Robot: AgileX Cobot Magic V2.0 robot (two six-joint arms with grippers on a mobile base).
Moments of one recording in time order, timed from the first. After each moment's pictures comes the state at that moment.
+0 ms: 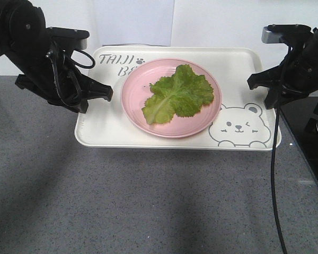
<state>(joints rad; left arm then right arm) -0.39 1.74 -1.69 0.04 1.16 -0.20 0.06 1.76 -1.72 0.15 1.25 -0.14</state>
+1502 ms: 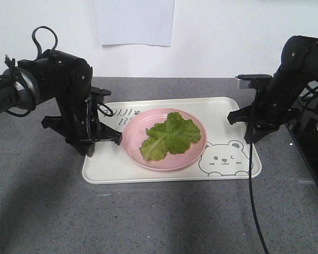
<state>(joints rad) -0.39 2.03 -1.69 0.08 1.23 -0.20 0.07 2.03 -1.72 0.18 1.24 -0.22</state>
